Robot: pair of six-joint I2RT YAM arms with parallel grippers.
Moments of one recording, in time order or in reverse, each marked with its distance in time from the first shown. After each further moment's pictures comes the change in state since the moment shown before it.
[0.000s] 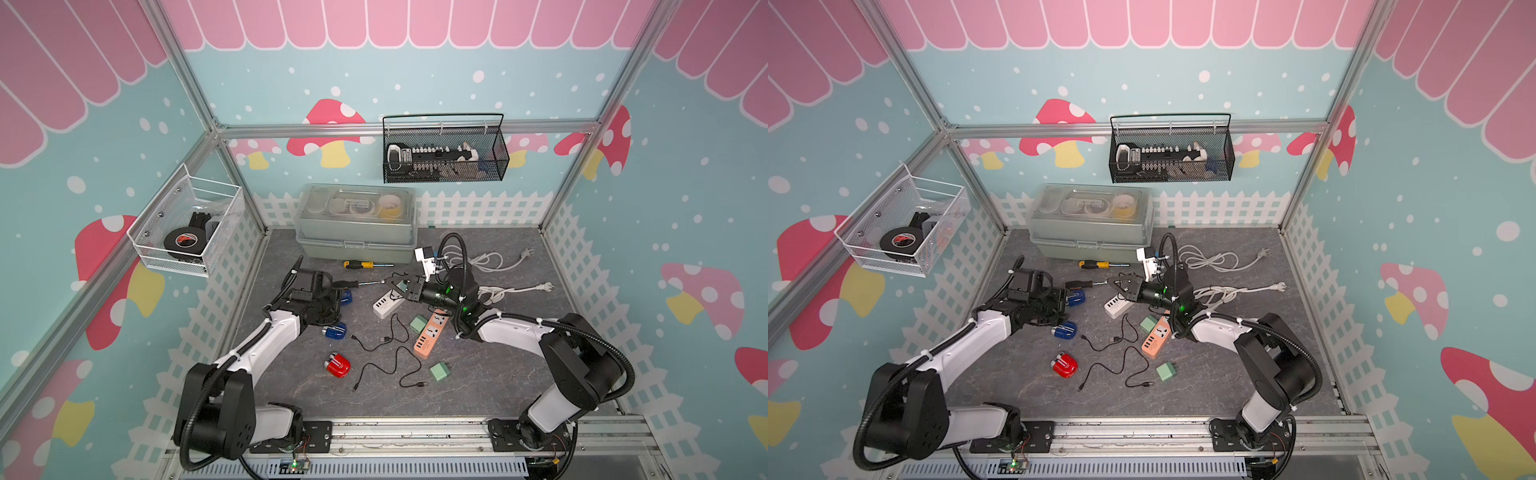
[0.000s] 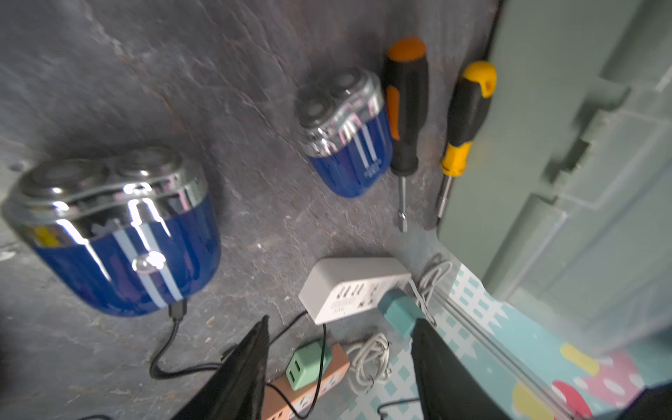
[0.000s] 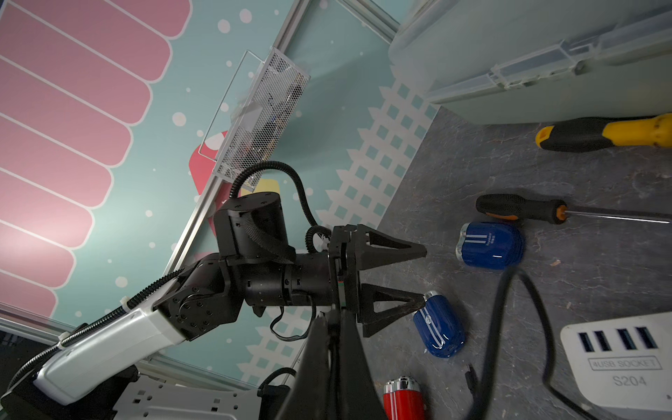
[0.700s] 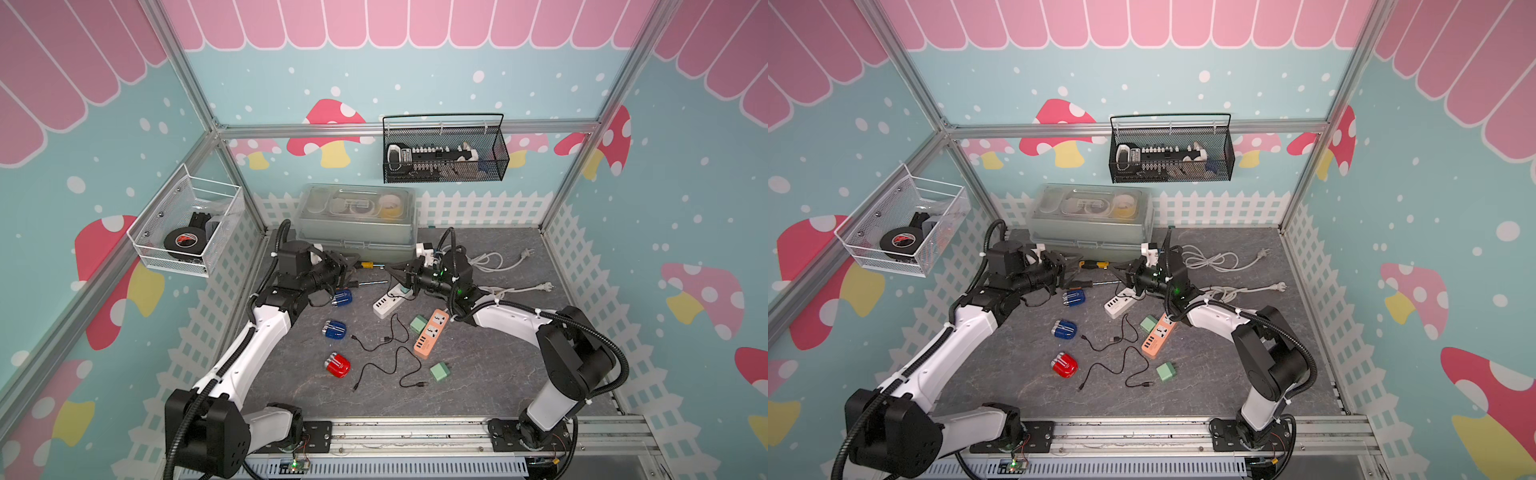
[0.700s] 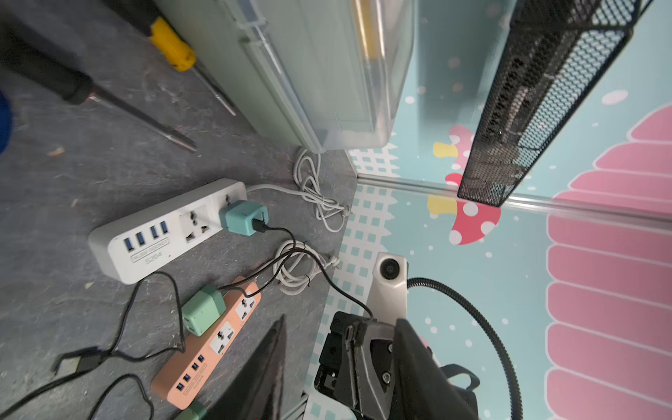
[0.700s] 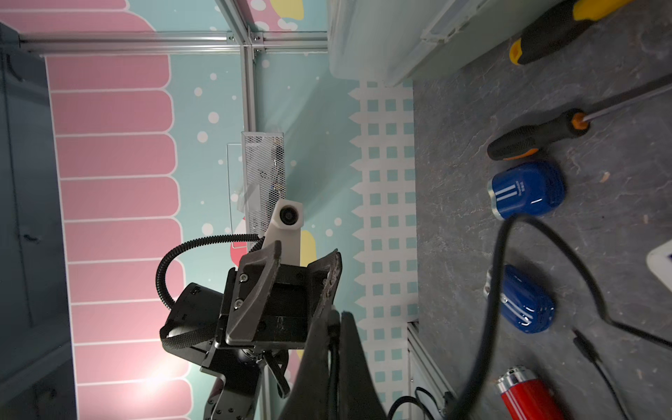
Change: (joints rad) left arm -0.008 -0.163 0.148 0.170 0.284 0.311; right arm -0.035 0.057 0.163 -0.163 0.016 0.467
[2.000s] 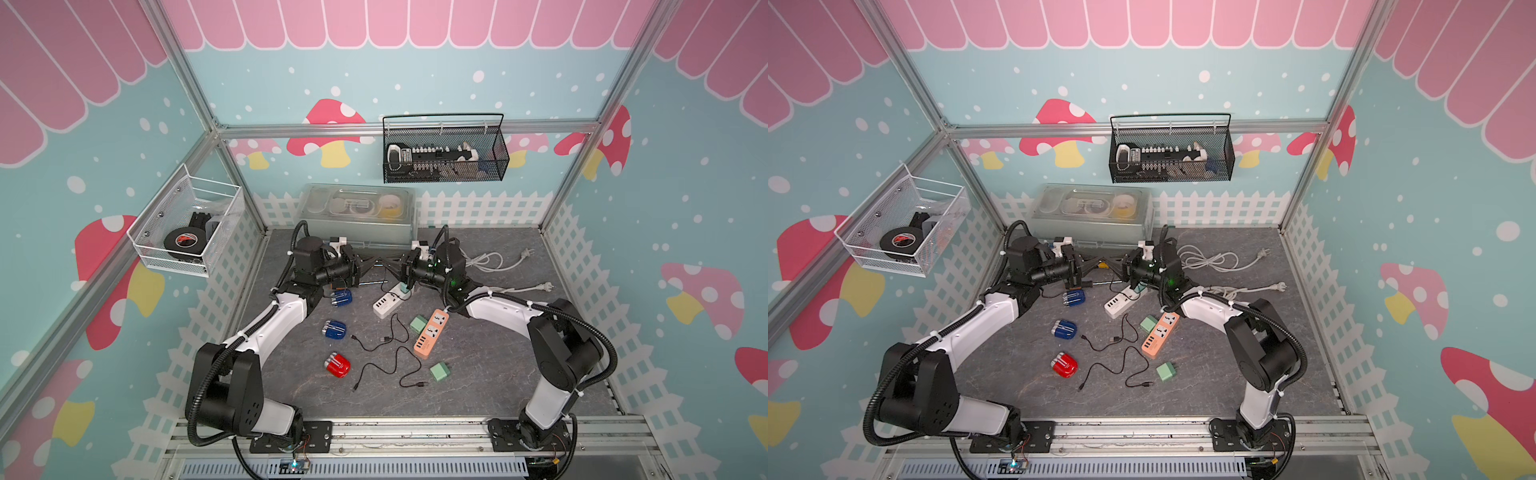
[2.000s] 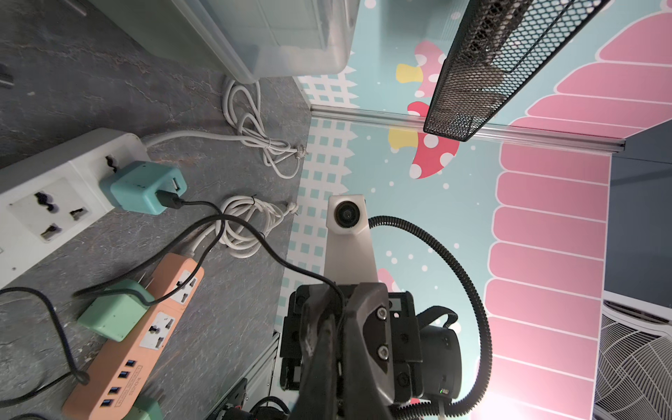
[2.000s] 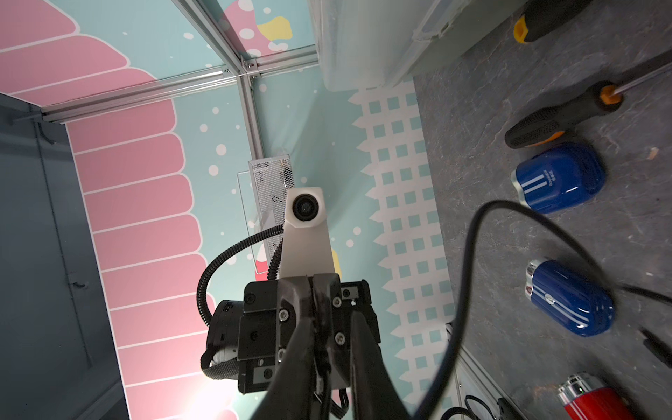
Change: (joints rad) left arm -0.032 0.231 0.011 0.413 0.317 -0.105; right arm -0.002 0.077 0.122 -0.056 0.005 0.232
